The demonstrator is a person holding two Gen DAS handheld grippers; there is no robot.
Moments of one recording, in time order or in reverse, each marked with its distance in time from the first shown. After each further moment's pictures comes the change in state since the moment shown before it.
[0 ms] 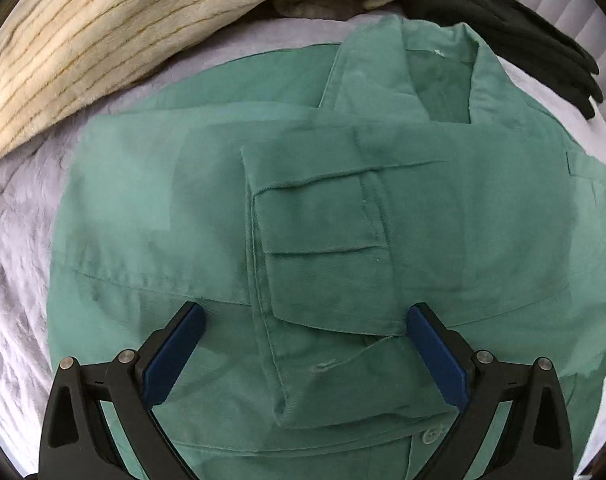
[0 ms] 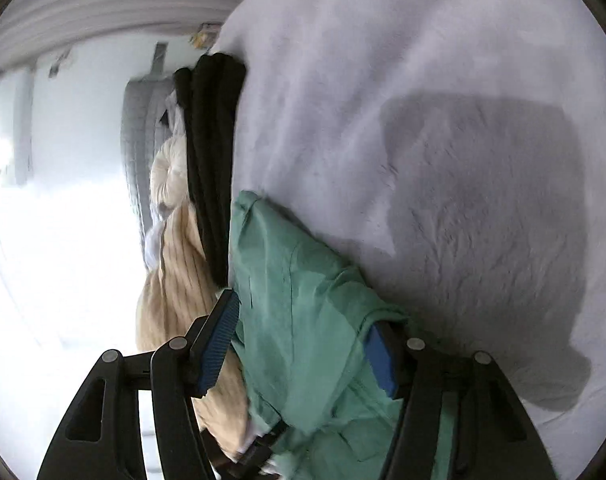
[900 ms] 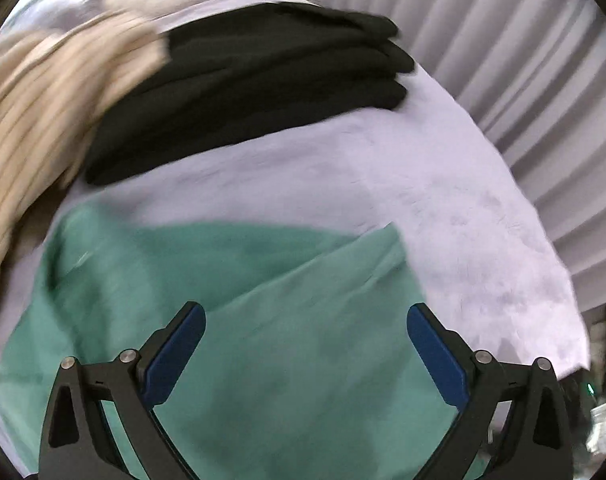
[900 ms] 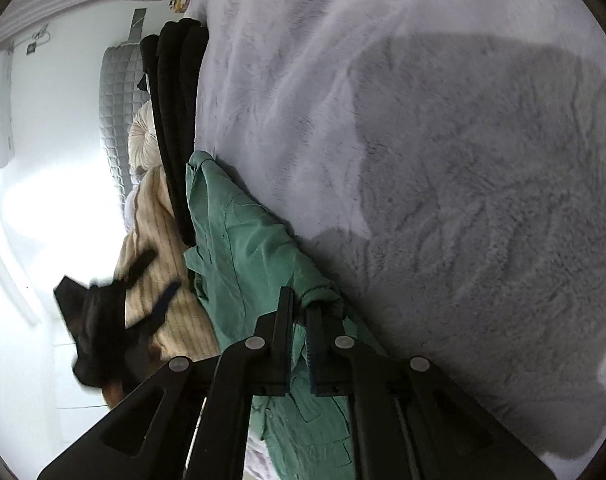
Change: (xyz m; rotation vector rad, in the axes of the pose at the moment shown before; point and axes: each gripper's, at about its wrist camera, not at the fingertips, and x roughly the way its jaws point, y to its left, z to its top) left arm -0.053 -0.265 0.097 0.450 -0.119 -0.297; right arm -0.004 -0.048 0.004 0.070 0.164 0.025
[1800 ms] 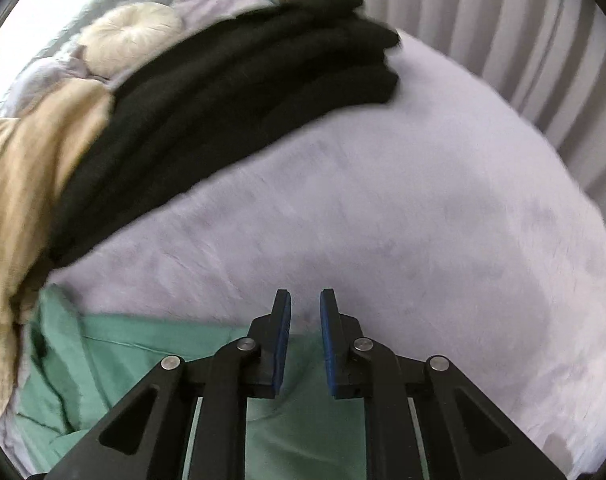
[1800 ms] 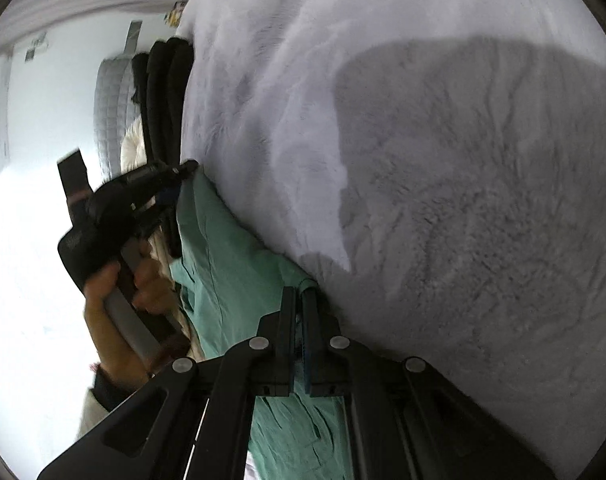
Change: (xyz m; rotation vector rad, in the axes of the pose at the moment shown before) left arm 0.067 -0.071 0.048 0.067 -0.078 0.226; right arm -0.025 -0.024 -0.015 -0.027 -0.054 -0.063
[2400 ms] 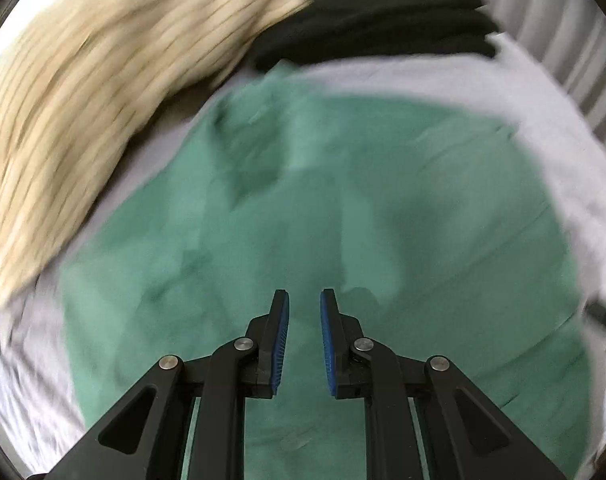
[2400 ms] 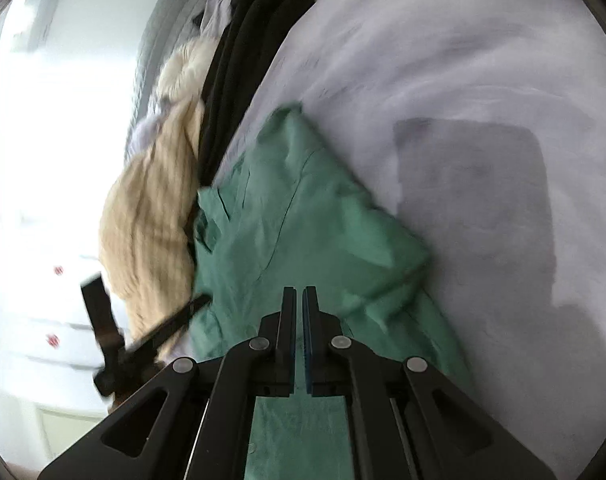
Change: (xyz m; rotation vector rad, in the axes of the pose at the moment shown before) left arm -0.081 0.176 -0.187 -0.175 0.191 0.104; right arm 0.018 0.085 -0.019 -0.376 0.106 -0.099
